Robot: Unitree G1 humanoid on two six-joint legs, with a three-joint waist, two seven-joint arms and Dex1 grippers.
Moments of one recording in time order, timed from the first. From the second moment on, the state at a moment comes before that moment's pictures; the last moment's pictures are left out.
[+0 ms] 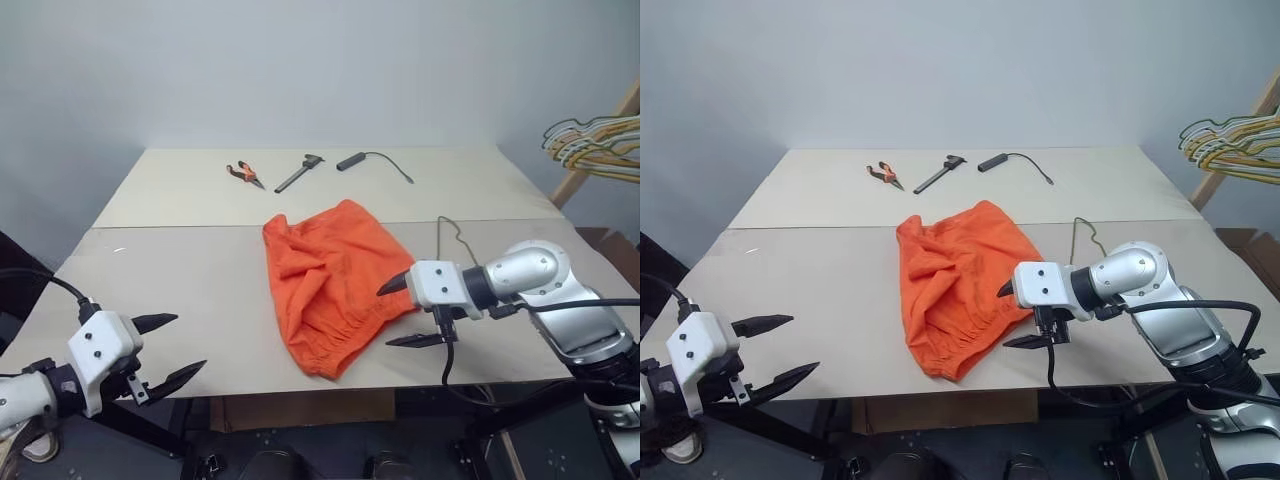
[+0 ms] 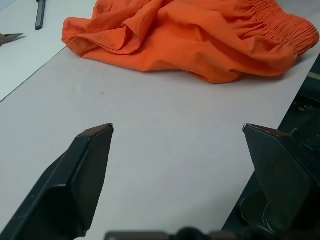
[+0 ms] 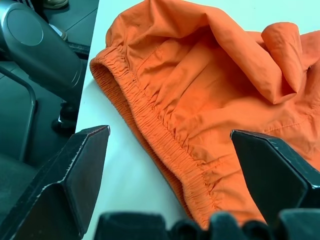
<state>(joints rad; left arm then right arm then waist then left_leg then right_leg) 0.49 0.80 0.57 -0.64 -0.43 0.39 -0.97 -0.51 -0.88 0.27 -0.31 0.18 0.37 1.34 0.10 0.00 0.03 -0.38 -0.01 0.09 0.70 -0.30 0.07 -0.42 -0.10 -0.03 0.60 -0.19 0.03</state>
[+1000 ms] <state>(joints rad) 0.48 0.83 0.50 -0.61 -0.36 0.39 -0.99 -0.54 -0.72 0.52 -0.56 0.12 0.76 1.10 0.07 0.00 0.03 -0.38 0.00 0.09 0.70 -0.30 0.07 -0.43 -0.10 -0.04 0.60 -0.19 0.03</state>
